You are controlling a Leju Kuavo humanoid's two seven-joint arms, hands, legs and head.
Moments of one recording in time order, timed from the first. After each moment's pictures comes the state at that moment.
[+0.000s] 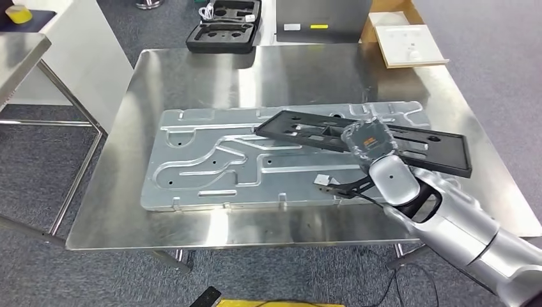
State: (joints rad) left arm -0.12 0.06 -0.99 -0.22 0.65 0.31 -0.17; right arm -0.94 -0.43 1.01 -1.13 1.26 0.31 0.20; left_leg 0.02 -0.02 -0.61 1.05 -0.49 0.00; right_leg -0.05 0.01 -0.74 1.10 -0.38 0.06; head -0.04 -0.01
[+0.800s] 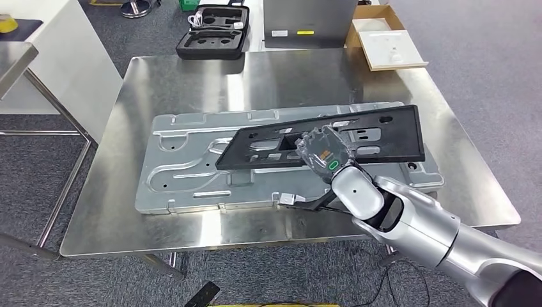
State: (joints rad) left arm -0.14 0.06 -0.99 -0.22 0.62 0.31 -0.18; right arm -0.96 -0.31 1.14 -1.12 1.34 0.19 0.13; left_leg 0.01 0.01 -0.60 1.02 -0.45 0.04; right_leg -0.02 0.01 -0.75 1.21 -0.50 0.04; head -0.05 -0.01
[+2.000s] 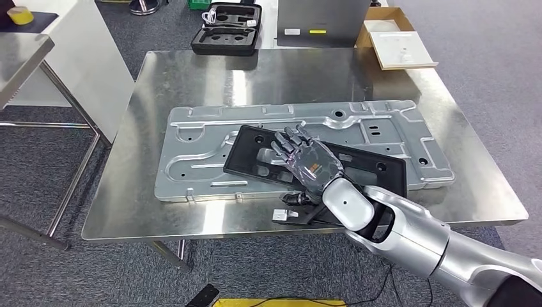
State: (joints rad) left arm -0.13 0.07 -0.99 -0.21 0.62 0.34 -0.17; right arm -0.93 -0.31 1.15 -1.16 1.33 0.23 0.12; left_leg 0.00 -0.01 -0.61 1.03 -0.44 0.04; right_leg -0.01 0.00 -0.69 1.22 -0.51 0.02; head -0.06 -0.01
